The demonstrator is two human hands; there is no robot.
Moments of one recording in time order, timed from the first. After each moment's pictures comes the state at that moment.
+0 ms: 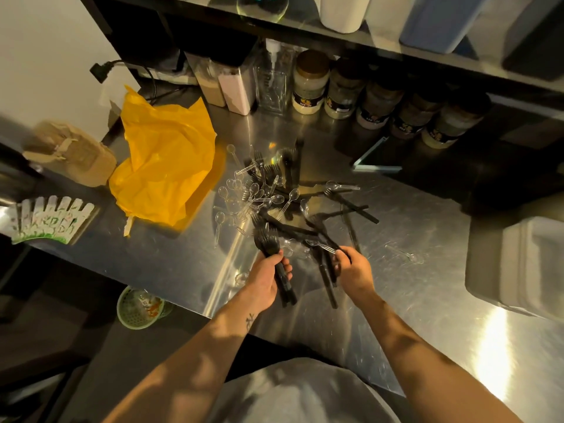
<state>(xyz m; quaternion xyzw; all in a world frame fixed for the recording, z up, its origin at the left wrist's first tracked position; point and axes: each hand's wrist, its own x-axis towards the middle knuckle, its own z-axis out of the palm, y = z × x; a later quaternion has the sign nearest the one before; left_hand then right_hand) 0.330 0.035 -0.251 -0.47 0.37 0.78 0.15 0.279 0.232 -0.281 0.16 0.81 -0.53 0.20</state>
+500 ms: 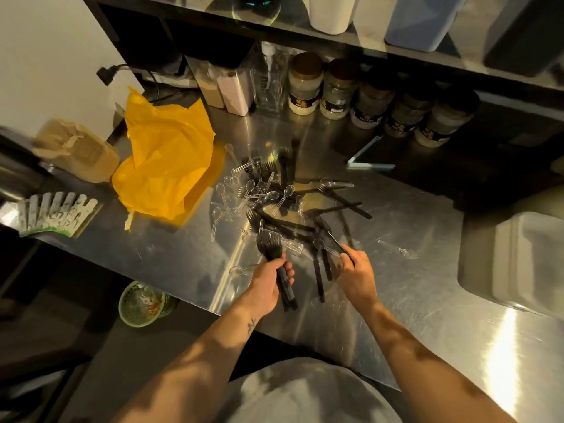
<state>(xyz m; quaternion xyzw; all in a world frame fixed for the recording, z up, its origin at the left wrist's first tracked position) 0.351 0.063 -0.254 -0.47 0.38 0.79 0.14 0.300 0.259 -0.272 0.12 0.83 -0.52 0.17</state>
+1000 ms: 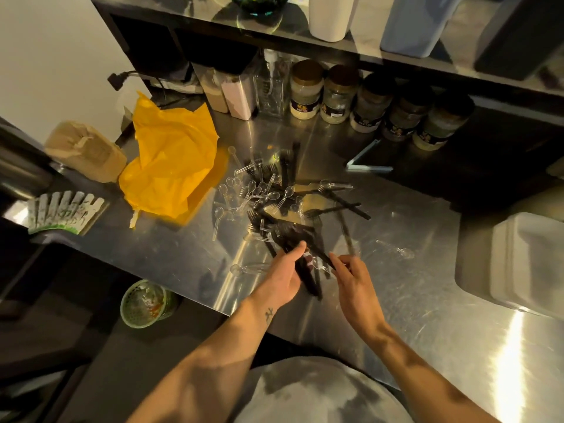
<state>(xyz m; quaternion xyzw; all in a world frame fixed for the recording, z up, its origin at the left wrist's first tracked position) 0.335 0.095 -0.239 -0.41 0.33 0.84 0.15 0.349 0.275 -0.242 -0.17 0.92 -0.35 0.07</state>
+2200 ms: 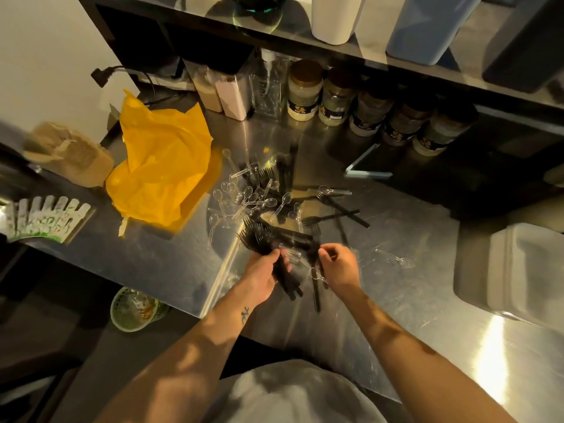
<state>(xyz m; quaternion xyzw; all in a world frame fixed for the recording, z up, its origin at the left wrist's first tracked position) 0.318 0.047 -0.234 -0.45 0.36 0.81 0.13 0.272 0.224 -0.255 0.08 0.88 -0.43 0.18</state>
